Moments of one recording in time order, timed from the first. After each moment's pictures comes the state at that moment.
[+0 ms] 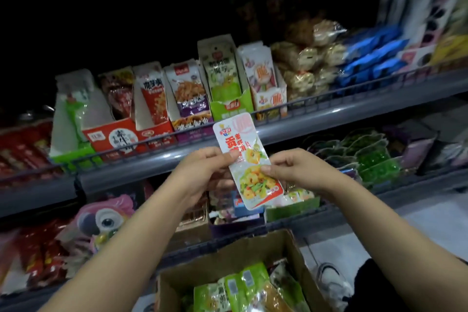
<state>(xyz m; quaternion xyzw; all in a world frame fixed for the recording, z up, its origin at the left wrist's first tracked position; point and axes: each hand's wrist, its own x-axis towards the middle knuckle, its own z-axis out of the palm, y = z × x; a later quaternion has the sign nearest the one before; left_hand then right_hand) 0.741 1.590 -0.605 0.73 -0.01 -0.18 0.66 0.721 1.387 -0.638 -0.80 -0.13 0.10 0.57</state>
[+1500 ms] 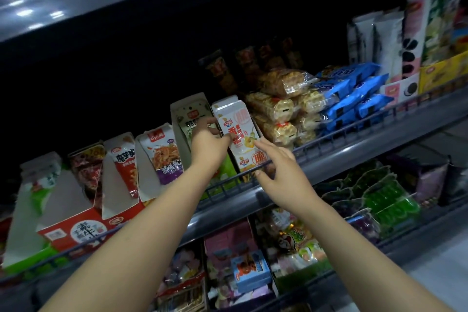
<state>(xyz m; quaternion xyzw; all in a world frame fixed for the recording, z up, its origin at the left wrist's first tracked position) 0.896 1.485 -0.552 0.88 -0.06 0.16 0.45 0.811 1.368 -0.623 -0.83 -0.06 -0.20 0.52</state>
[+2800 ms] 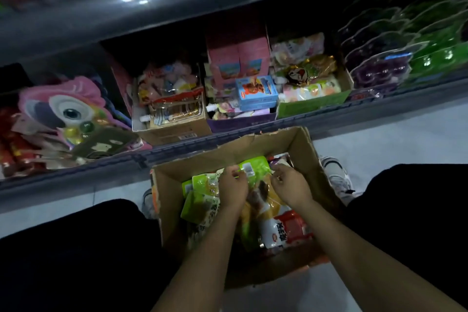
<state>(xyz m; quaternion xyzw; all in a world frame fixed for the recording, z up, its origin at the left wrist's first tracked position) 0.692 1.608 -0.959 0.85 0.25 -0.15 0.44 0.672 1.468 -0.966 -0.90 0.13 0.16 0.39</state>
